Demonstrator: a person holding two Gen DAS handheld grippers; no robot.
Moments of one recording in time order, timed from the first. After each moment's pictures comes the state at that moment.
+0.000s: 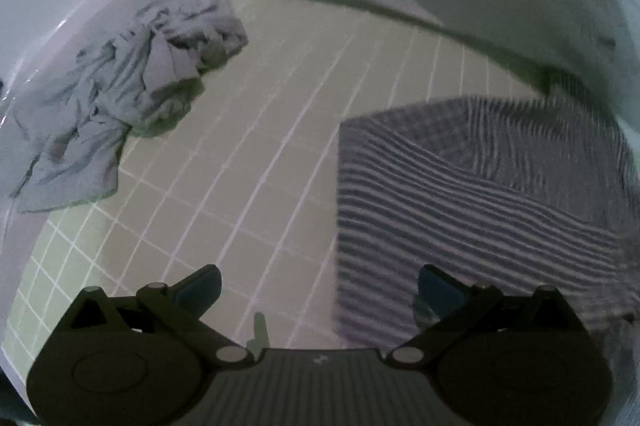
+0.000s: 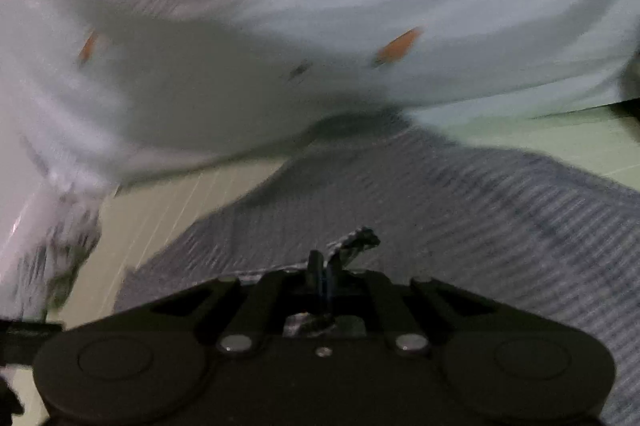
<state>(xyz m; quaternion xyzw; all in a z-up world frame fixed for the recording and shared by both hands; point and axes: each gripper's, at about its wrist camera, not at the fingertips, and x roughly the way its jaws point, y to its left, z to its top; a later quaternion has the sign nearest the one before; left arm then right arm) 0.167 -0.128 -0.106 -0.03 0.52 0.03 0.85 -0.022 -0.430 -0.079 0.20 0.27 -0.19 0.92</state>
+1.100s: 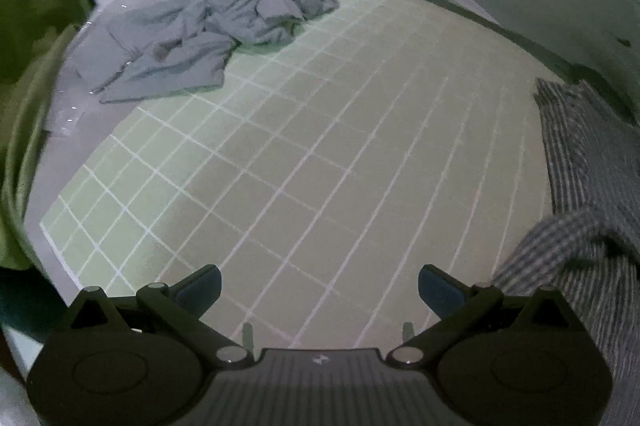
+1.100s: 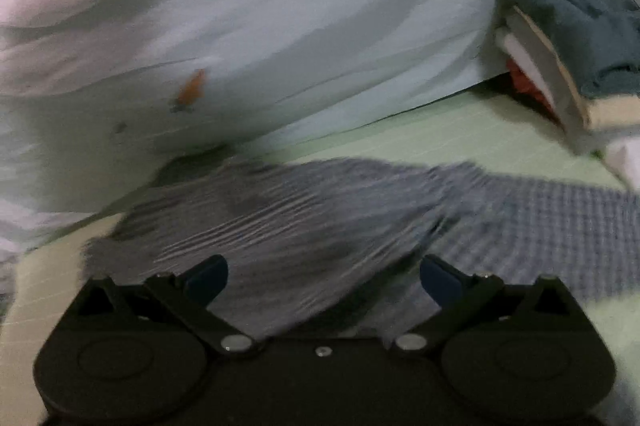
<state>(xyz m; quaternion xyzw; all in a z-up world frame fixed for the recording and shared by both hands) 0.042 -0.070 -0.121 -0.05 0.52 0.07 0.85 -0.112 -0.504 -0.107 0.23 0.24 -0.31 0.89</state>
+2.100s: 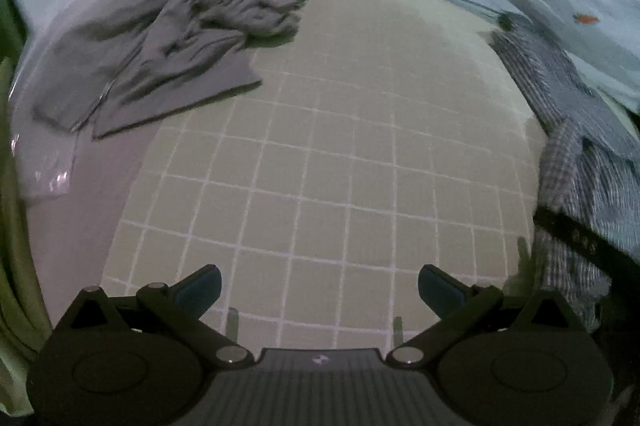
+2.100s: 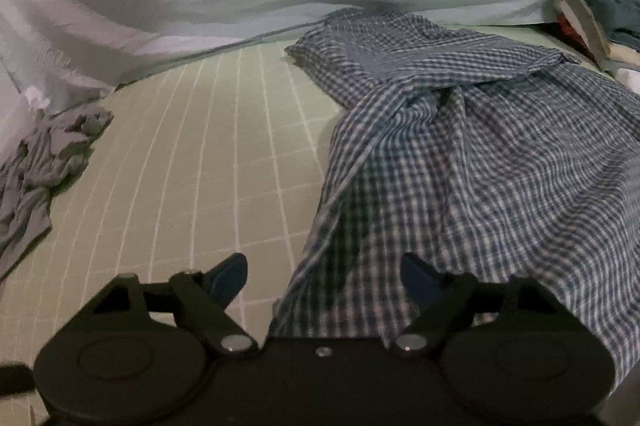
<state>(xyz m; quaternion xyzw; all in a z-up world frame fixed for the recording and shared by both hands) 0.046 0.104 -0.124 0.00 0.53 -0.12 0.84 -0.057 -0.131 -0.143 0.18 0.35 -0.31 0.87</state>
